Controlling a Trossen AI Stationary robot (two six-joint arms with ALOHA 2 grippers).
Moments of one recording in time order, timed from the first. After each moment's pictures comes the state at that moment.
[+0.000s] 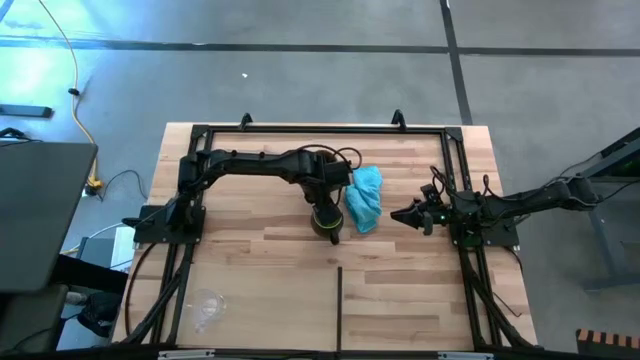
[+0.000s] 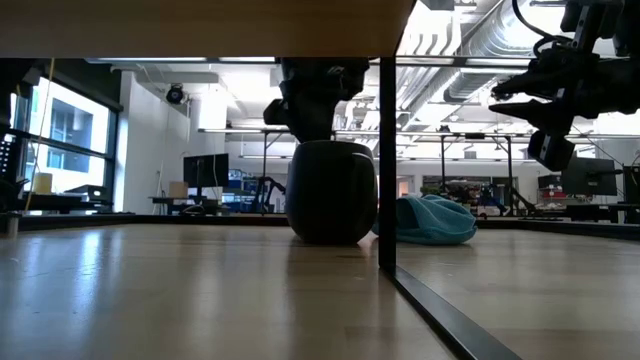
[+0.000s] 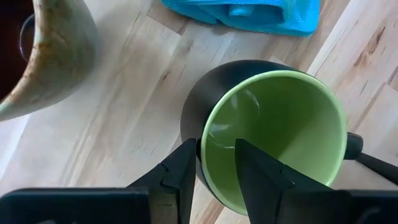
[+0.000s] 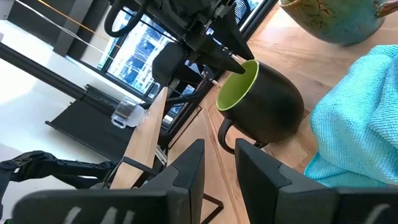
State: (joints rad) left arm 0.23 2.05 1.79 -1.09 0.04 -0.40; right arm 0.12 0.46 0.01 0.36 0.11 0.93
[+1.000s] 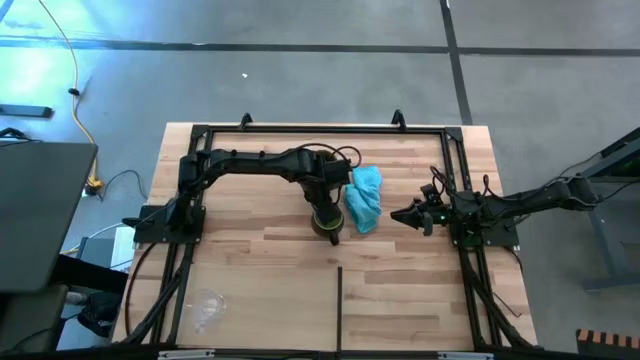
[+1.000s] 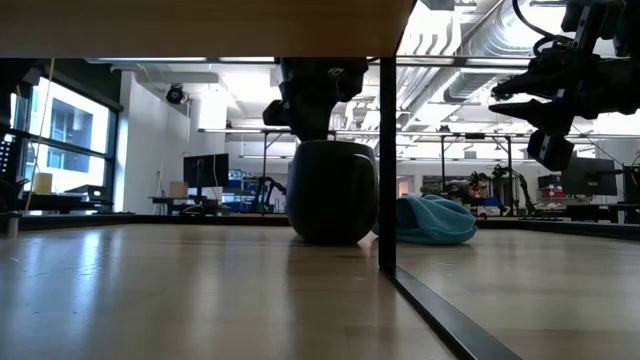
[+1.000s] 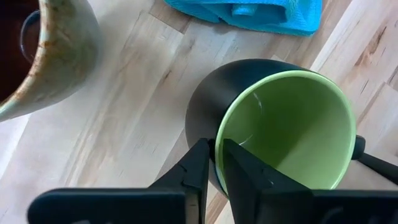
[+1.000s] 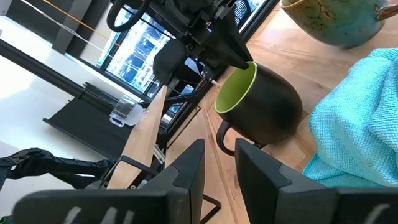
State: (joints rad) left arm 0.23 2.05 1.79 -1.10 0.06 -0.40; right arm 0.12 0.46 0.01 0.36 0.11 0.92
